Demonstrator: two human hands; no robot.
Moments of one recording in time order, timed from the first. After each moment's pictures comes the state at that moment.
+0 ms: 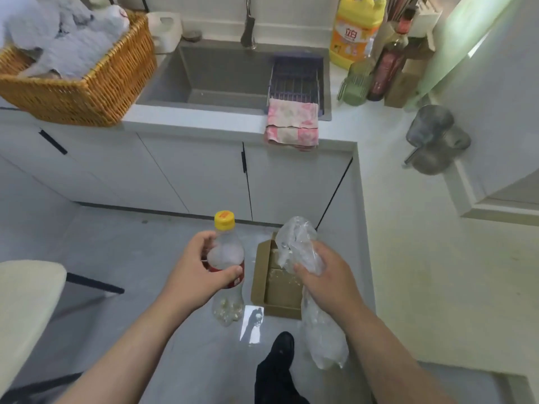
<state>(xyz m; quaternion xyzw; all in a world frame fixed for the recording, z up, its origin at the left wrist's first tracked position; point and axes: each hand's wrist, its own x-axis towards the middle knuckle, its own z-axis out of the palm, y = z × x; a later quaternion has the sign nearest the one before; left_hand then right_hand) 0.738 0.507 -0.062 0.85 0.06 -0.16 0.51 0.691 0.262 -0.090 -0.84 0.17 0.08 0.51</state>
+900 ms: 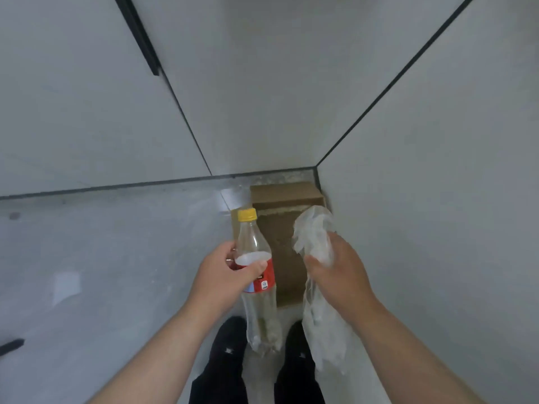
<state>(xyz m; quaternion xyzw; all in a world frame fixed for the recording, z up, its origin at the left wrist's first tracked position) 0.922 0.440 -0.475 0.78 0.08 -0.41 0.47 0.843 0.261 -0.454 -0.78 0.38 0.11 0.48</state>
